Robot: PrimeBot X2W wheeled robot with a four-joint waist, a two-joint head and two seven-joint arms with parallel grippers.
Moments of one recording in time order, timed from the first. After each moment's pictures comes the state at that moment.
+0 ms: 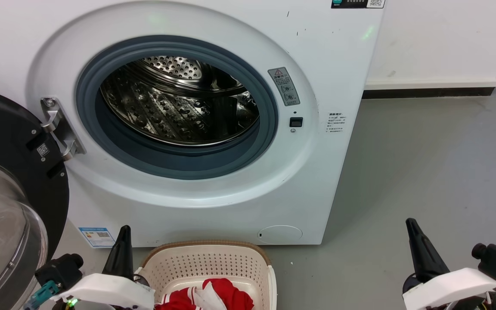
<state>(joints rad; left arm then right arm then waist) 0.01 0.07 0.04 0.17 -0.54 -0.08 -0.09 0.05 -0.07 0.02 0.11 0.56 0.13 -0.06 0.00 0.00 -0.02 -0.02</state>
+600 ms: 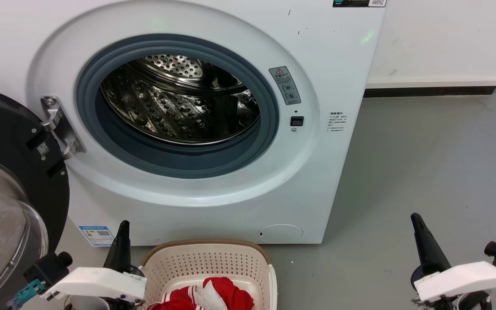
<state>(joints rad) -0.02 0.06 0.06 0.19 -0.81 -0.09 -0.04 0.01 -0.07 0.00 0.14 0.84 0.13 -0.03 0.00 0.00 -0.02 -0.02</state>
